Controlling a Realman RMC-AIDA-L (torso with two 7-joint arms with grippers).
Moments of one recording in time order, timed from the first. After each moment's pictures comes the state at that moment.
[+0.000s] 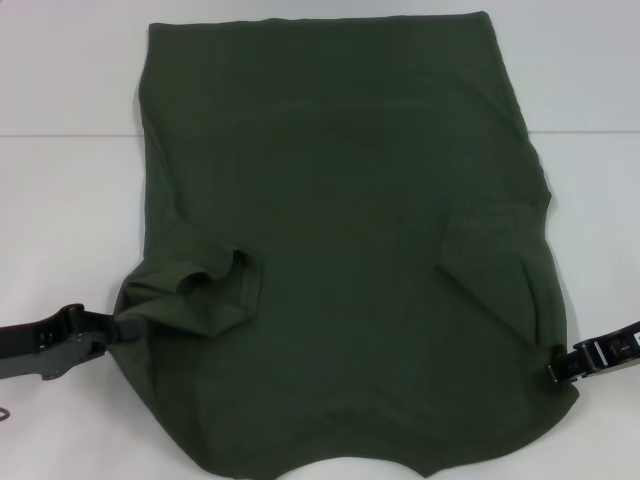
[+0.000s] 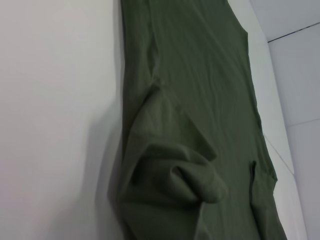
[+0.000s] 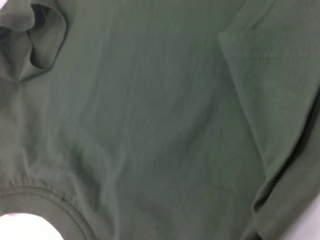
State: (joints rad) left arm -0.42 -2.04 0.44 0.71 2.25 1.55 -2.39; right arm 0.71 1.99 -0.74 -0.72 -2.63 -1.57 2.35
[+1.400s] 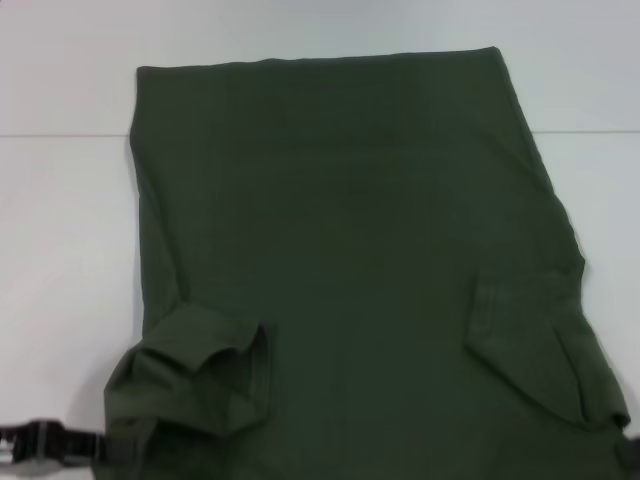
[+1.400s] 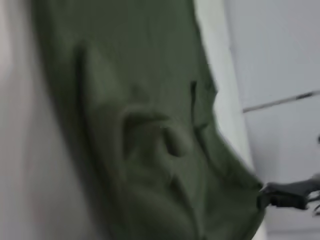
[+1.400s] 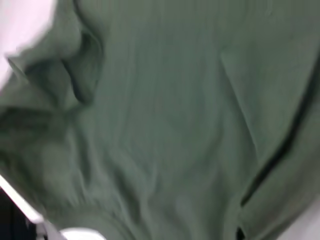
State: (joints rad) left arm -0.34 -1.99 0.52 0.77 2.27 1.94 -2.27; right arm 0.54 1.95 -0.57 -0.82 -2.59 -1.90 2.24
